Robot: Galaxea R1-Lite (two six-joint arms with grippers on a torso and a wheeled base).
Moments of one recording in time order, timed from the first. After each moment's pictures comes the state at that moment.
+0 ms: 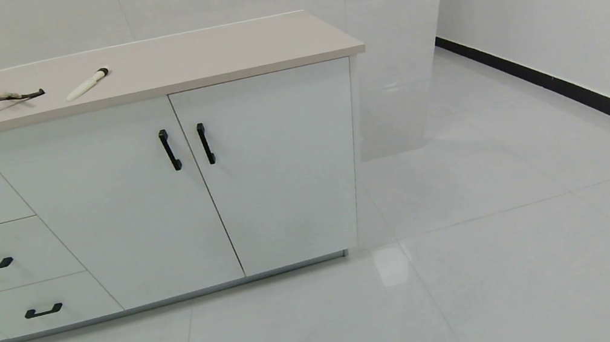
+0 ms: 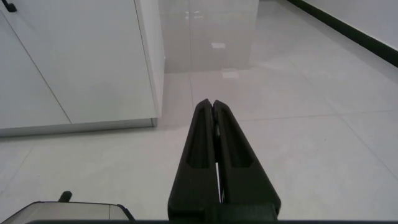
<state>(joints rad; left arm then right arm) 0.00 0.00 0.00 0.00 0.06 -0.03 0.00 0.01 0.00 0.00 0.05 0.00</state>
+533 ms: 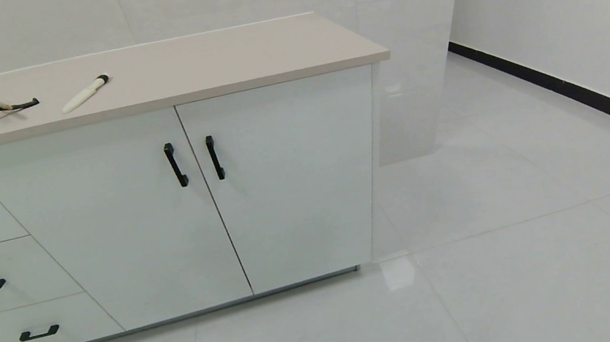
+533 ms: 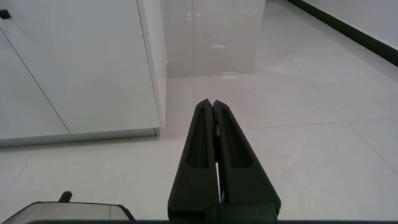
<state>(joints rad) 0.00 0.00 0.00 0.00 0.06 -0.03 0.00 0.01 0.00 0.00 0.05 0.01</state>
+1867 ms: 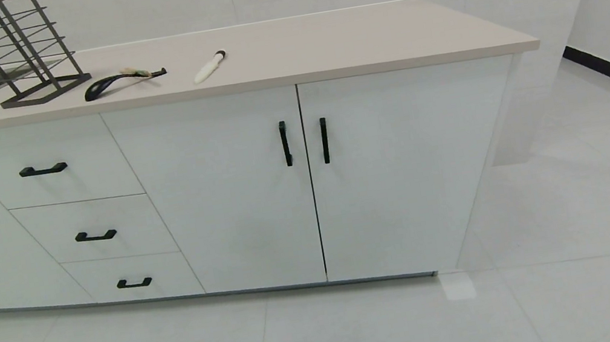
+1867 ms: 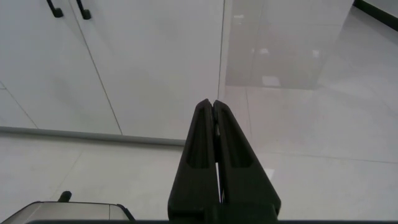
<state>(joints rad) 0.00 0.00 0.00 0.00 0.06 -0.04 0.00 0.01 0.00 0.00 0.05 0.00</state>
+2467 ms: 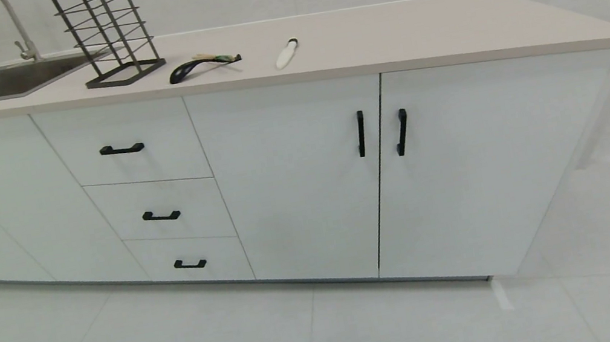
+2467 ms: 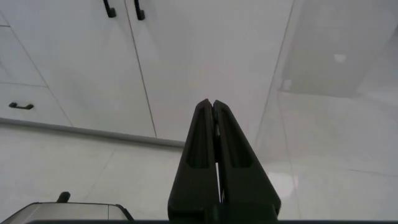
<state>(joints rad) 0.00 0.00 0.00 0.00 0.06 -0.04 0.00 0.01 0.00 0.00 0.05 0.00</state>
